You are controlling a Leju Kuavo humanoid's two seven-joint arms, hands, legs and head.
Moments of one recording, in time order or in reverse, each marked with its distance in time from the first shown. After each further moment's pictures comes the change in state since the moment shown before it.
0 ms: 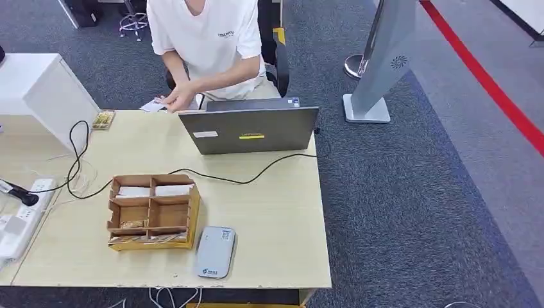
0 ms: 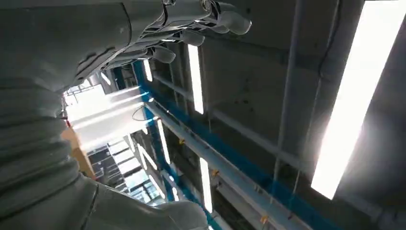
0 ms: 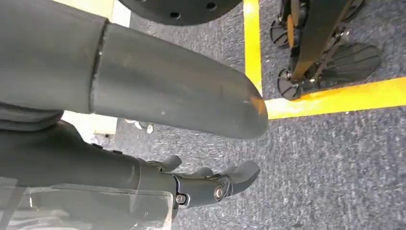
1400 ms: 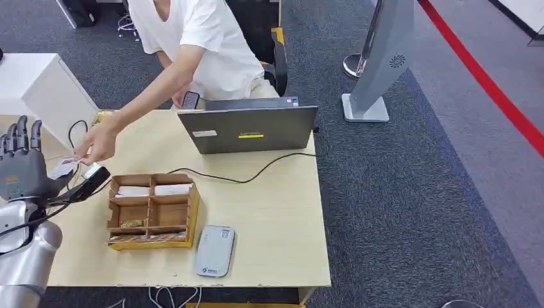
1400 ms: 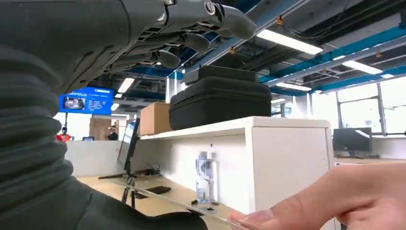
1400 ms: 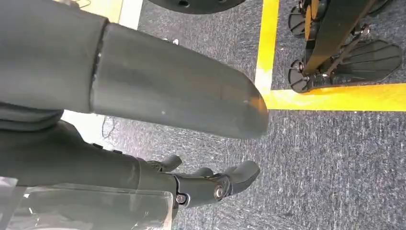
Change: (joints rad) left arm -0.803 0.529 -0.020 1.556 -0.617 -0.008 0.550; right arm -0.020 -0.005 0.020 0.000 0.121 0.043 0.021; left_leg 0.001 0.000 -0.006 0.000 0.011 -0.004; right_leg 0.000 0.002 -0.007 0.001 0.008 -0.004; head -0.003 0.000
